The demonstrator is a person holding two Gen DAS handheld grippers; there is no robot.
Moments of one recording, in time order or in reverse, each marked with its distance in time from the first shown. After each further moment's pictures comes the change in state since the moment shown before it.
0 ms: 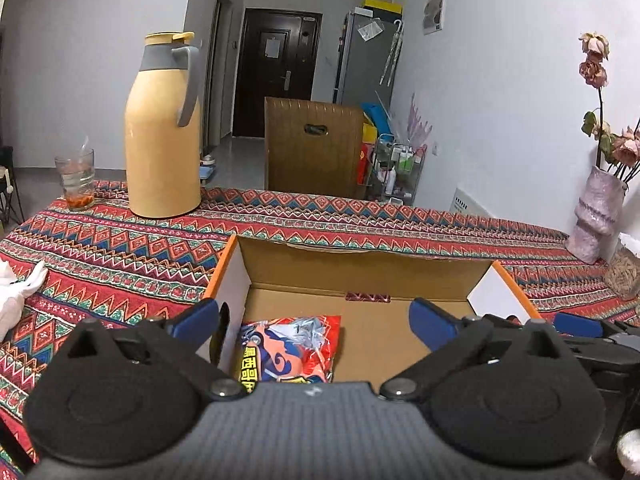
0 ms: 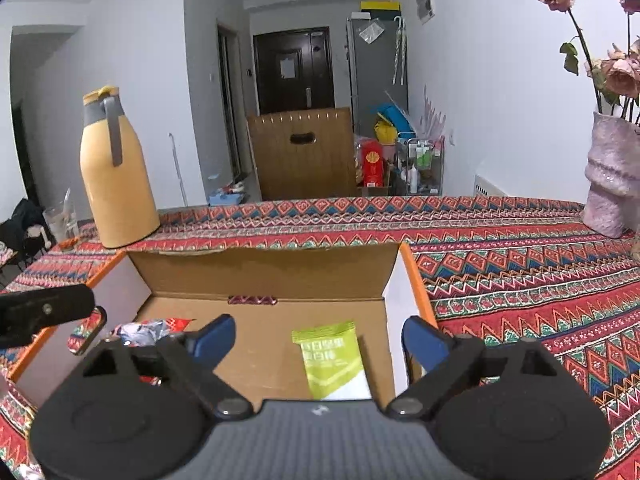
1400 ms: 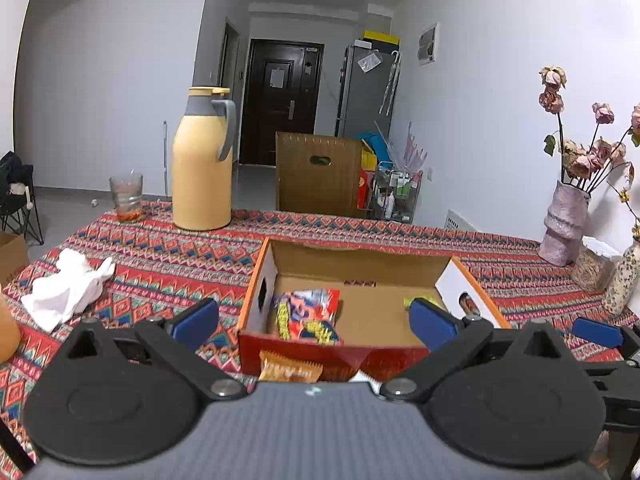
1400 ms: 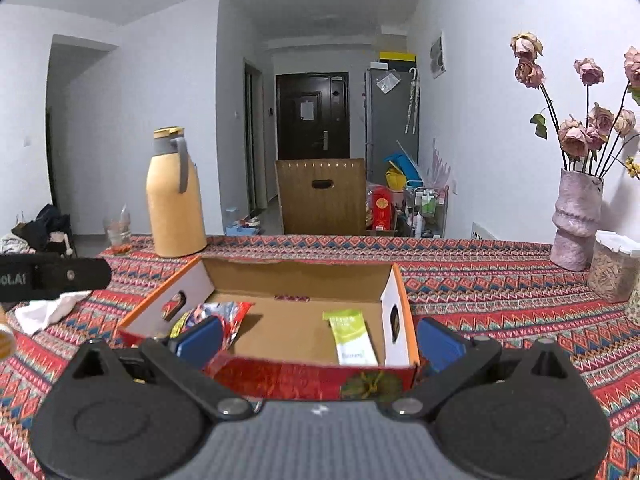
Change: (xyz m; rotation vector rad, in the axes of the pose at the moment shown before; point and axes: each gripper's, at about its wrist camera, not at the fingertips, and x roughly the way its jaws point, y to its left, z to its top) left arm -0.162 0.007 -0.040 0.007 -0.089 0.011; right arm -0.180 0.028 -0.054 -0.088 -0.126 0.022
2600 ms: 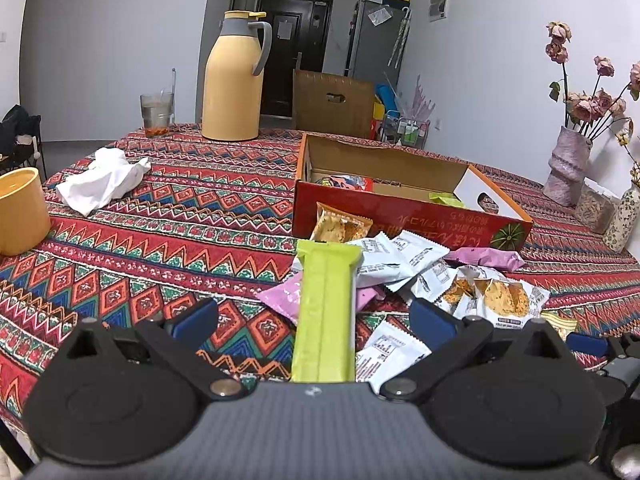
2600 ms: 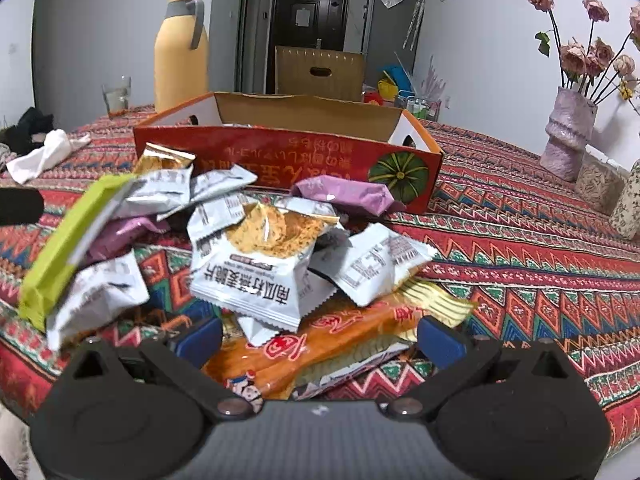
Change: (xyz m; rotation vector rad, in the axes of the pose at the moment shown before) left arm -0.038 0.054 -0.099 -0.024 0.149 -0.001; right arm -0.014 0.048 -0.120 -0.080 0.295 -0.097
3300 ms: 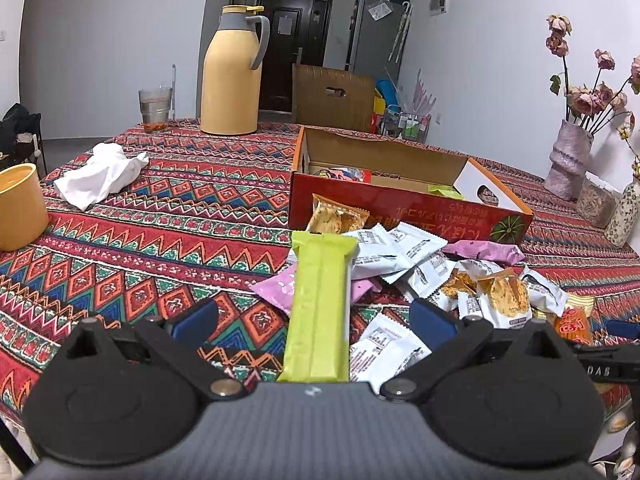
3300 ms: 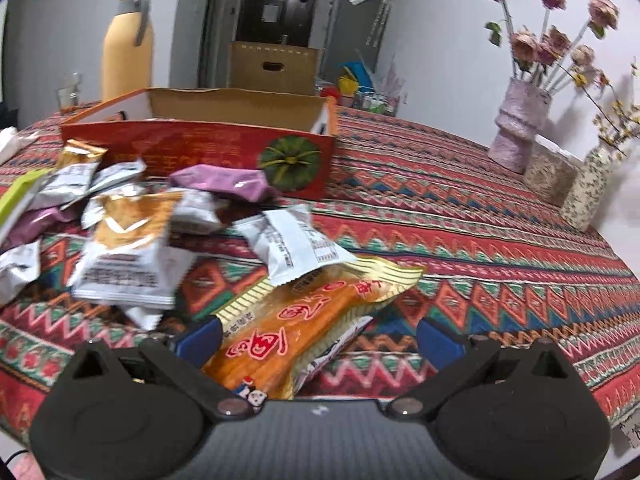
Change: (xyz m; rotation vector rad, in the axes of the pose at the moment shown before) left arm 0.004 -0.007 -0.004 0.005 0.016 0.007; right arm 0.005 -0.079 -0.006 0.035 0.015 -0.119
